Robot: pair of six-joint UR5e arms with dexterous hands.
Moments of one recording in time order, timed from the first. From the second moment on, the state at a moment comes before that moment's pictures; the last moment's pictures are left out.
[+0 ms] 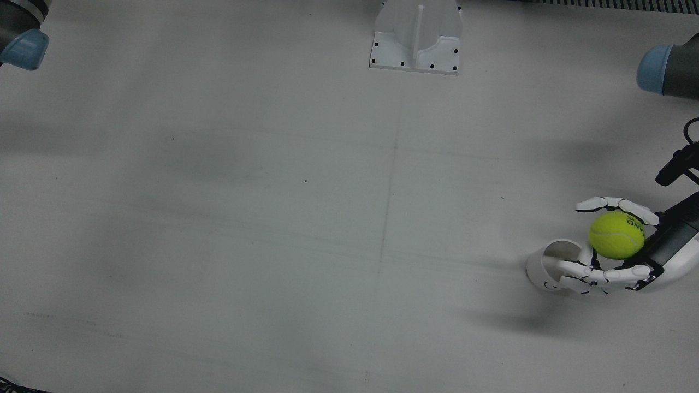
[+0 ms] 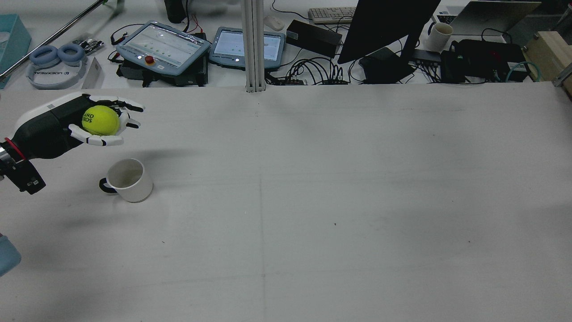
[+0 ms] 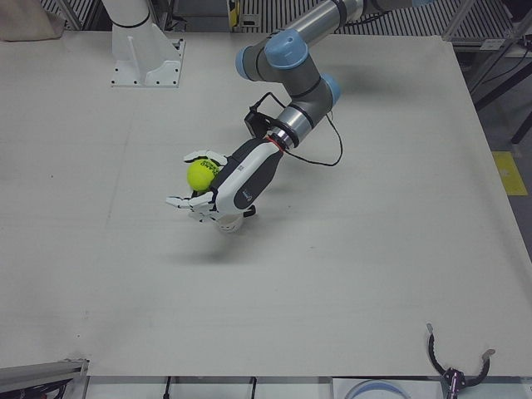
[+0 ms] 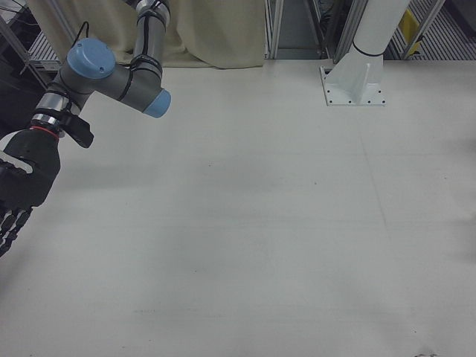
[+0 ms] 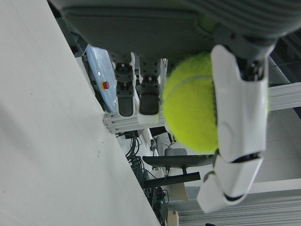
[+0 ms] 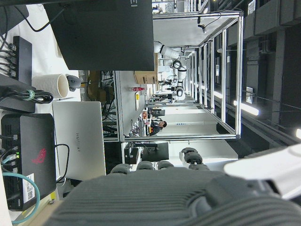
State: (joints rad) left arm -0.92 -1.79 -1.85 0.17 1.57 0.34; right arm 1.49 -1.43 1.45 -3.32 -1.41 0.08
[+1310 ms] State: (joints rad) left arm -0.91 -1.77 -1.85 0.12 1.58 0.33; right arm 1.49 -1.43 1.45 -3.32 -1.41 0.08
